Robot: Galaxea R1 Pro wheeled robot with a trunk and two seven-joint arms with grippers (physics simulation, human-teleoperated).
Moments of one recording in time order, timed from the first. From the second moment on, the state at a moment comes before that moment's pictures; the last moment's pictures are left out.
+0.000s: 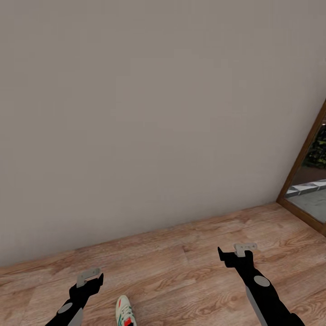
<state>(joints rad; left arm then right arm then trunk) -0.46 0.08 0.11 -0.33 0.20 -0.22 0.00 -0.25 -0.12 0.00 -1.16 0.00 0.20 0.00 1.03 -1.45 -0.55</state>
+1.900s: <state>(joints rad) -0.46 0.08 0.03 -0.32 0.20 -0.22 0.00 -0.25 -0.12 0.00 -1.19 0.00 0.20 0.00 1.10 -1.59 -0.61</state>
